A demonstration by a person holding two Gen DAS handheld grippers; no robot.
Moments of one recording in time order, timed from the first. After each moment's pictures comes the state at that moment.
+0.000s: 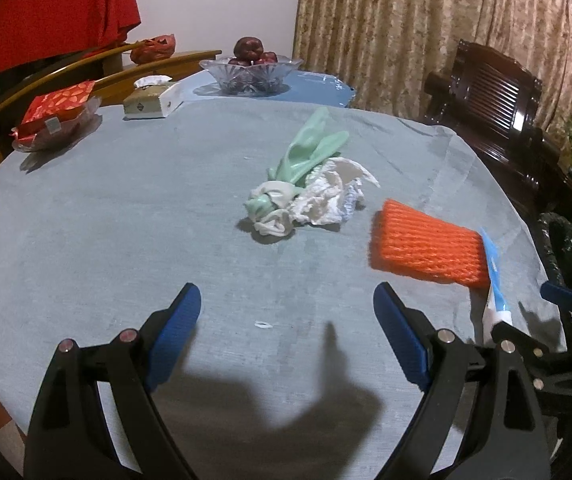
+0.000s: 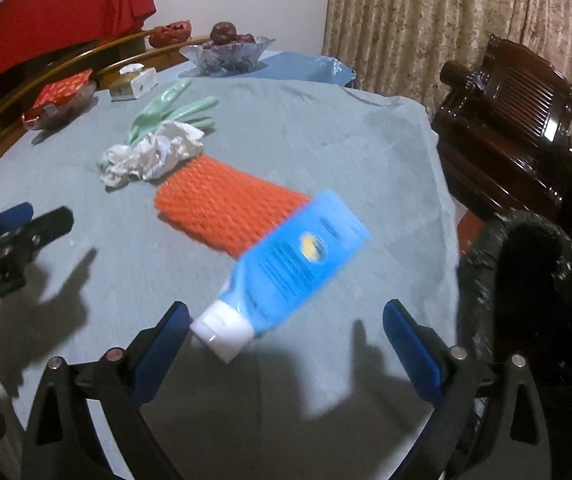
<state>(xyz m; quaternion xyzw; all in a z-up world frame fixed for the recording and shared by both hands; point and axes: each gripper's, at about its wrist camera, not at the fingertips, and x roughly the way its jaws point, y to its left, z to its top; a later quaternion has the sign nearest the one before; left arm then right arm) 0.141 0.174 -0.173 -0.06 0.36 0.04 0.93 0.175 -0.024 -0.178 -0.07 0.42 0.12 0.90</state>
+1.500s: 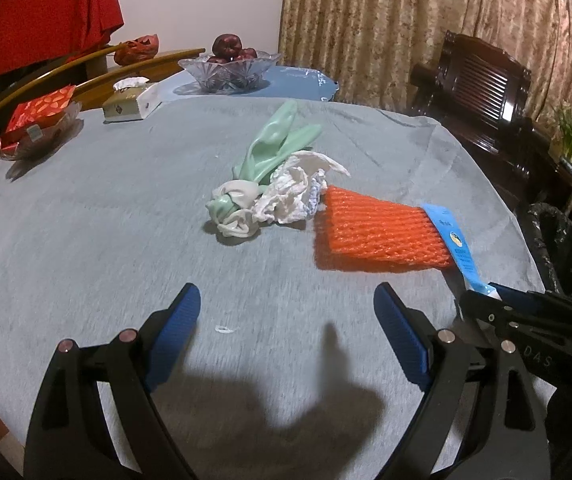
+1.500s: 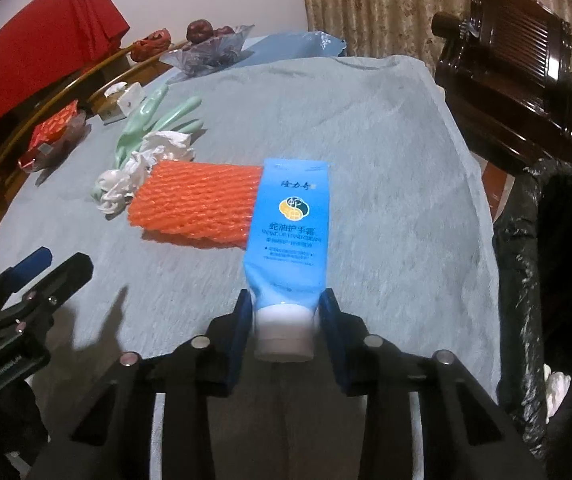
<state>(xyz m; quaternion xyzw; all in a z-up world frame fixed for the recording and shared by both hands) 0.149 0.155 -0.176 -0.05 0.37 0.02 0.93 0.205 -0.026 -0.190 0.02 0.45 0.13 0.88</state>
